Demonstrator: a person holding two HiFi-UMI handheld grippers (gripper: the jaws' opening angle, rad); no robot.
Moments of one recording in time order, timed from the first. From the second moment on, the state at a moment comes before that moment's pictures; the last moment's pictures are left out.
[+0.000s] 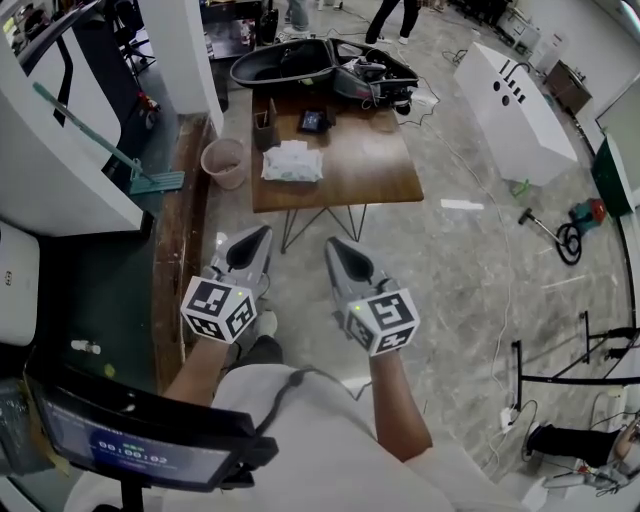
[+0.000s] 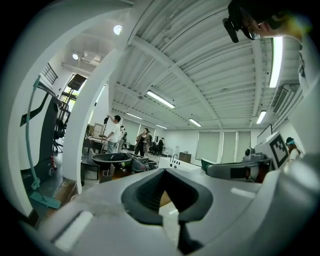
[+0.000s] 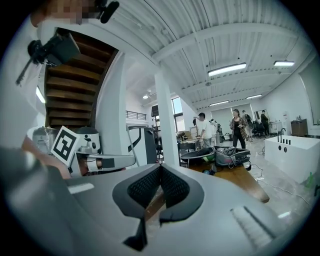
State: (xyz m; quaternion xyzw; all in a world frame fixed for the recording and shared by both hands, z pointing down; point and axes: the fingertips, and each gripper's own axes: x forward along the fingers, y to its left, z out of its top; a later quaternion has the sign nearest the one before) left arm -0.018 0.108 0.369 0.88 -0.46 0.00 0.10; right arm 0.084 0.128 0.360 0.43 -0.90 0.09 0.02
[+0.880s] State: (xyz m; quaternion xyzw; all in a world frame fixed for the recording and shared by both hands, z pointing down) left arm -0.086 -0.033 0.375 0.91 -0.39 0.00 0.12; right arm 0.008 -0.003 0.365 0.49 -0.87 0.09 0.04
